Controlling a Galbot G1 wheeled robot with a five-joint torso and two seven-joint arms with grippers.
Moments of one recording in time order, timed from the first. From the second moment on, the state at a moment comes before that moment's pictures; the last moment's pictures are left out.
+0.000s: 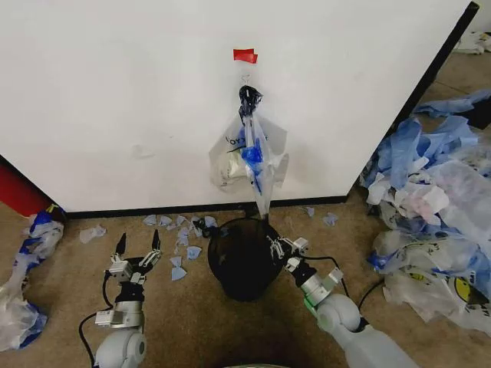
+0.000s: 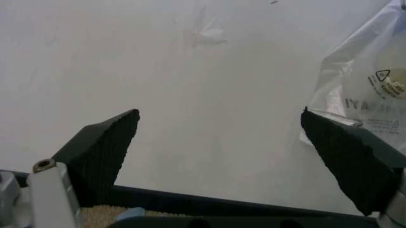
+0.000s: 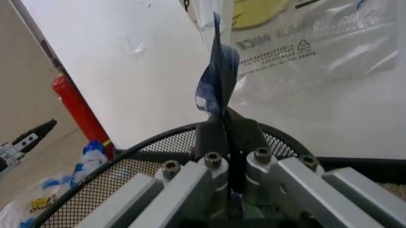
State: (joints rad) left arm 1.39 -1.30 -0.57 -1.61 -0.47 -0.65 0.08; right arm -1.13 1.13 0.07 1.60 0.71 0.34 -0.35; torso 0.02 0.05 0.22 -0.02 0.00
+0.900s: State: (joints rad) left arm 1.41 -1.30 -0.58 -1.63 -0.47 -0.66 0.09; right arm -1.05 1.16 0.09 1.66 0.71 0.30 -0.32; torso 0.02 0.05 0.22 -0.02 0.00
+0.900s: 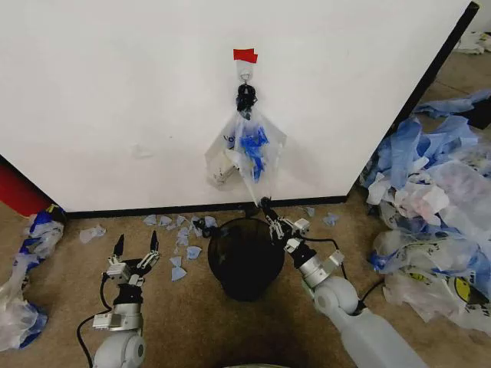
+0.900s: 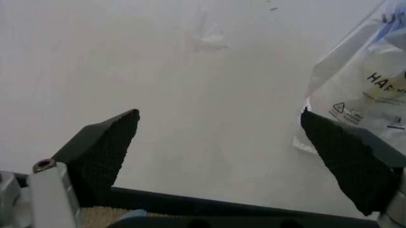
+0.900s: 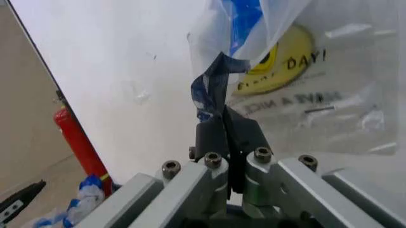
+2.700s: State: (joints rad) left arm 1.38 -1.09 -0.44 -1.92 -0.41 -0.57 0.10; right arm -1.10 1.21 0.23 1.70 0.70 0.30 -0.32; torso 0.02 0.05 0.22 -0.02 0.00
